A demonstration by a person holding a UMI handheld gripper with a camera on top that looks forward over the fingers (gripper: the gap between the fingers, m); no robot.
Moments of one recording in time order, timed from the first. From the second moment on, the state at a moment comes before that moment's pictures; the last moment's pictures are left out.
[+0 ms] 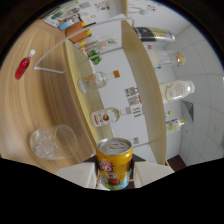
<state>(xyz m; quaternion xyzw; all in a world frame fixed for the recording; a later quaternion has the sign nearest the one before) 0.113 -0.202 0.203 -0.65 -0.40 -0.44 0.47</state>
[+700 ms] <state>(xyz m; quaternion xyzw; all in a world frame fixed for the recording) 0.079 -0.189 0.204 -0.44 -0.60 -0.53 0.40</state>
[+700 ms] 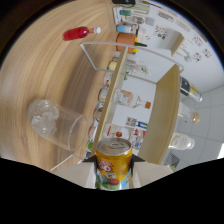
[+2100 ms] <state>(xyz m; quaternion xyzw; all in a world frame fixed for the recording) 0.276 -0.211 0.046 -0.84 0.05 0.02 0.54</state>
